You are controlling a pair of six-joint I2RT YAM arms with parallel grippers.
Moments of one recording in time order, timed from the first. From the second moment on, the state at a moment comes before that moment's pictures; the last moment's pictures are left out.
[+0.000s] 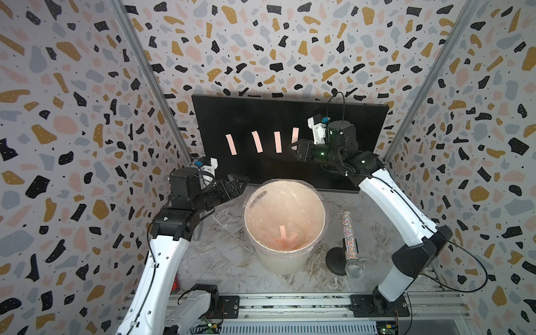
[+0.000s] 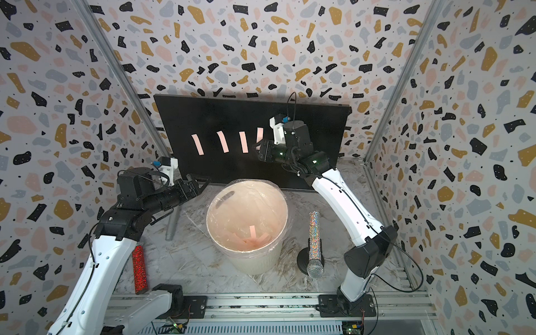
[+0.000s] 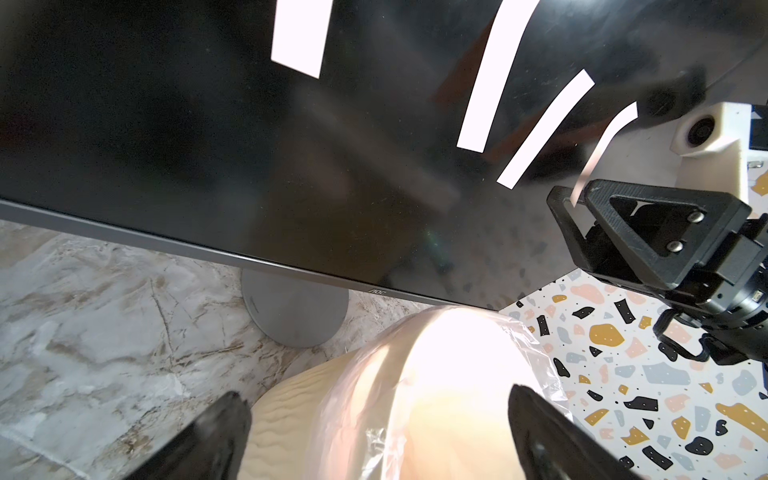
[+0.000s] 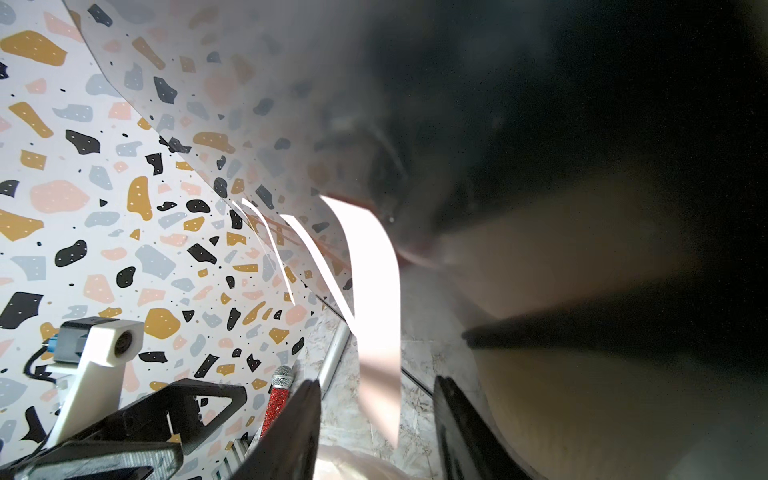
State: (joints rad) left arm -0.10 1.00 1.22 -0.66 0.52 -0.58; right arm 0.60 1.71 1.98 -0.59 -0.28 0.54
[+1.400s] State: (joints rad) left arm -0.10 0.99 1.22 -0.66 0.52 -0.57; right arm 0.60 1.72 2.00 -0.56 -0.32 0.58
